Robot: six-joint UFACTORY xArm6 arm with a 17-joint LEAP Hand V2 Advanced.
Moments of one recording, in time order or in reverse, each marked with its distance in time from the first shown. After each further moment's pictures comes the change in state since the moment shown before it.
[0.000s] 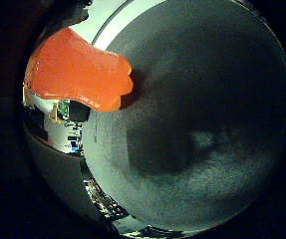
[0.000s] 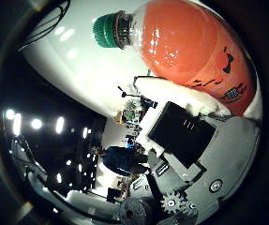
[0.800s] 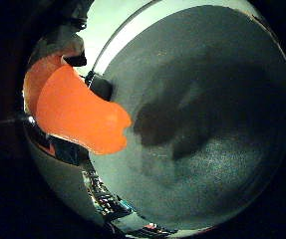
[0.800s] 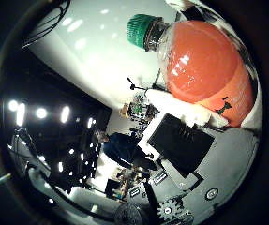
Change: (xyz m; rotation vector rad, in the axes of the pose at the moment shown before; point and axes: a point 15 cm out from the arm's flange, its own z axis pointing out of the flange) arm -0.076 -0.019 0.006 -0.033 -0.032 -0.171
